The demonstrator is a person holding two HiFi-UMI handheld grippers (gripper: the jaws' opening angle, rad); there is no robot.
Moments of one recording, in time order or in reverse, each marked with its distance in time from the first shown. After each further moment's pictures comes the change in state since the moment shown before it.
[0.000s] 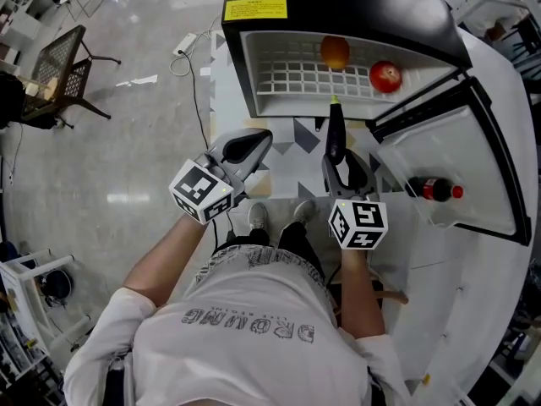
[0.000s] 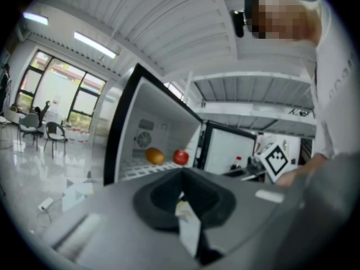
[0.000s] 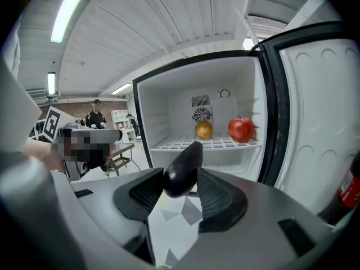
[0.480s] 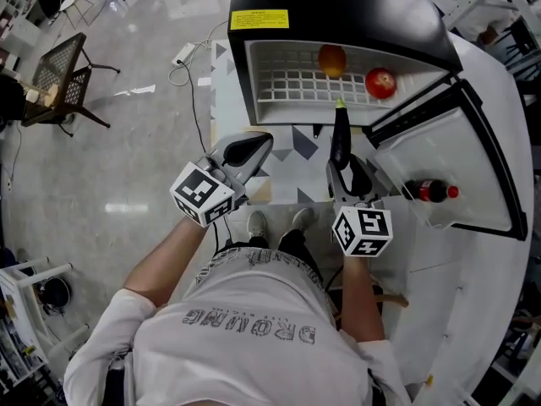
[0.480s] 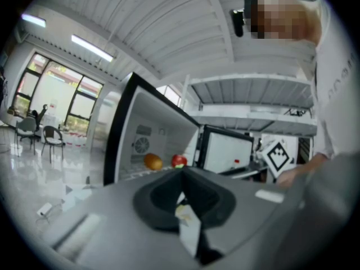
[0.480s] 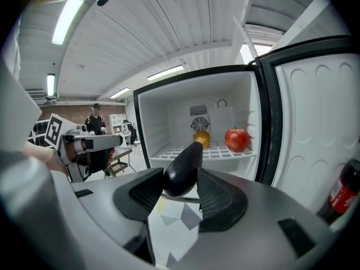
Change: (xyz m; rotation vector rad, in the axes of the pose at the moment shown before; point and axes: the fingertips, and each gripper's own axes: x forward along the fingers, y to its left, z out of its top) left arm -0.005 -0.003 0.016 0.023 -0.026 -0.017; right arm -0.019 0.001 0.022 0.007 -0.052 -0.025
